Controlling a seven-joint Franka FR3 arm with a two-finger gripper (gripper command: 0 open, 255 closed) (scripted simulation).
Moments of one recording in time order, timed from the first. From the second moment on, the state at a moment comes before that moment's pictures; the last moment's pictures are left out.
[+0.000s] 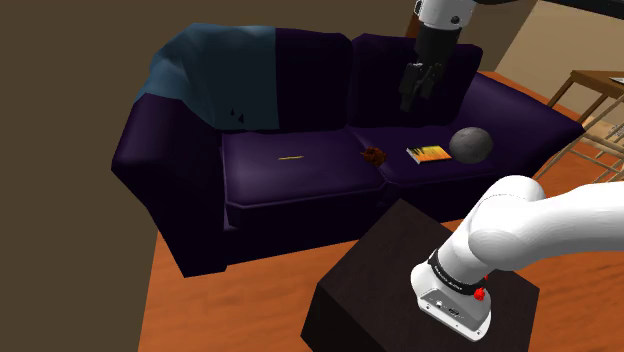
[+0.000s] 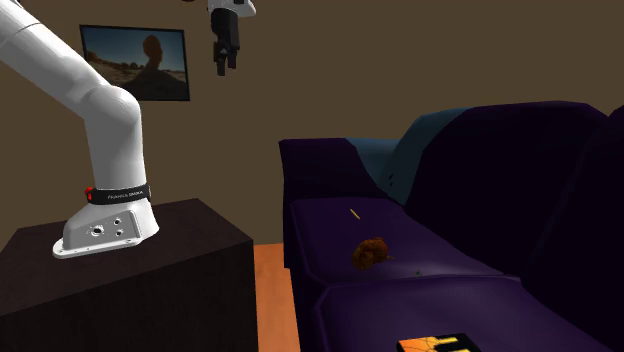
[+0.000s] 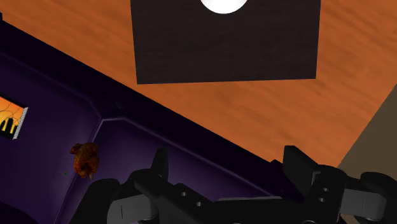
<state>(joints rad) 0.01 -0.77 -0.05 -2.28 -0.12 1.45 0.00</state>
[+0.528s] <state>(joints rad) -0.01 -0.68 -0.14 -2.35 -0.17 1.61 -0.06</state>
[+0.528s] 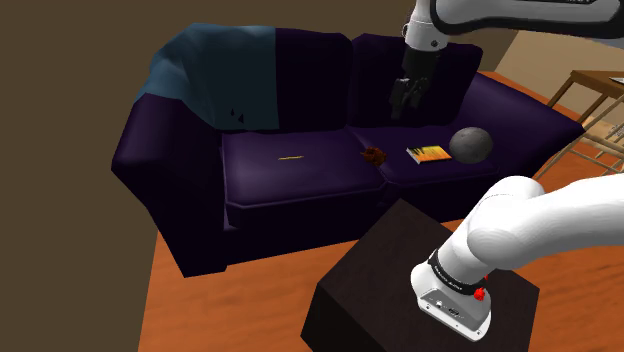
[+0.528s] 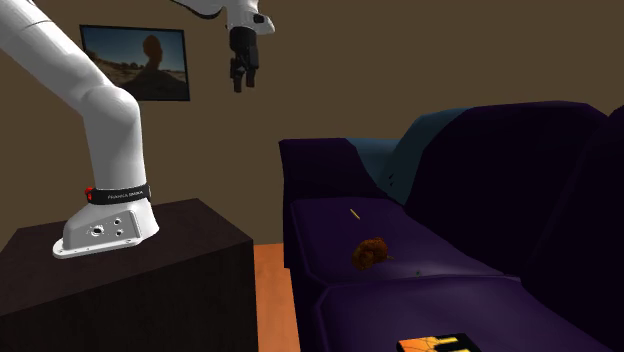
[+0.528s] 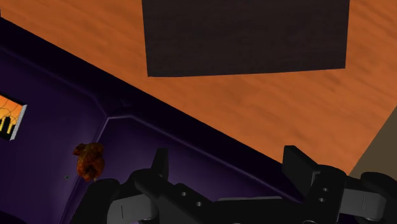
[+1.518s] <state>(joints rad) -0.06 -0.24 -0.37 -2.32 -0.21 1.99 -0.26</state>
